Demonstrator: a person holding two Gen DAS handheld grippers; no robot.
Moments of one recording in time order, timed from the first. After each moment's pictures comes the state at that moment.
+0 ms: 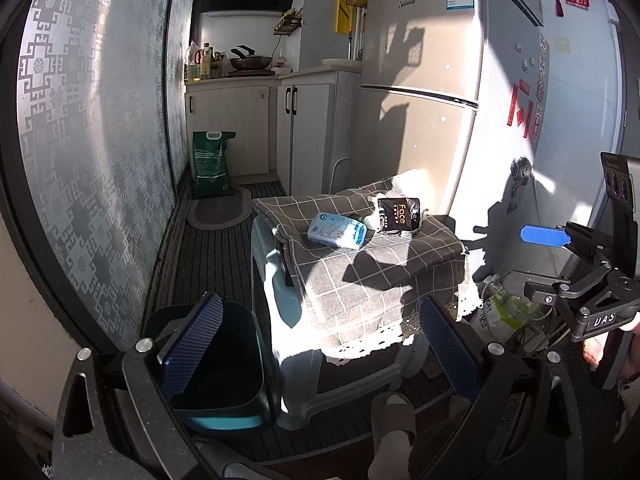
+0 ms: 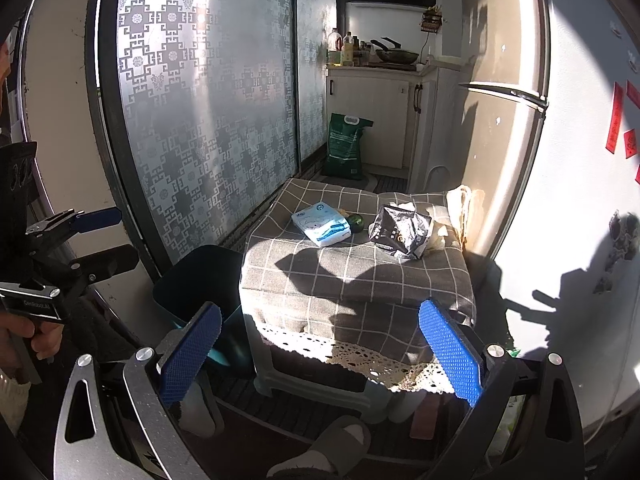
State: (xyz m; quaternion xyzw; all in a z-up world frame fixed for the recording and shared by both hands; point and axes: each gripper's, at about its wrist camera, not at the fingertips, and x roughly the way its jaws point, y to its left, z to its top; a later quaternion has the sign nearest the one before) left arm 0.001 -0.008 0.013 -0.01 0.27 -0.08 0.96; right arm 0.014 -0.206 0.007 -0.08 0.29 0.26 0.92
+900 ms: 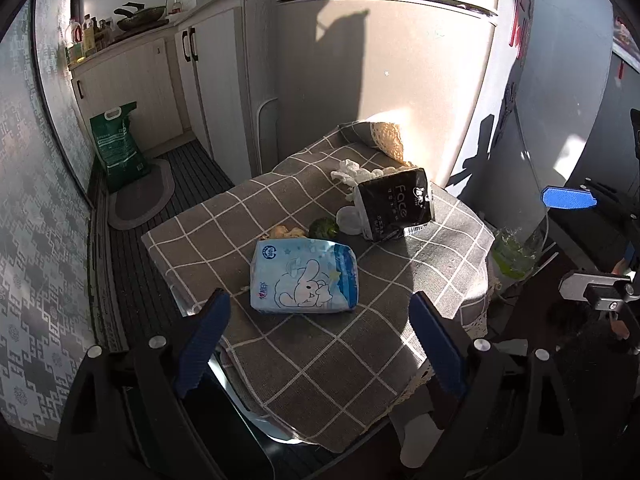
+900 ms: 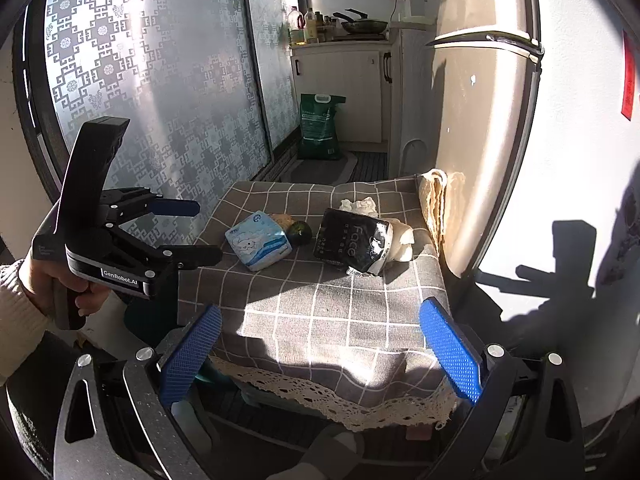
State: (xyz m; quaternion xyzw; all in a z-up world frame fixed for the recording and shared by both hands) left arm 0.204 -0.046 -0.028 0.09 0.39 -0.22 0.89; right arm 0.112 -0.226 0.000 -0.04 0.35 0.22 0.91
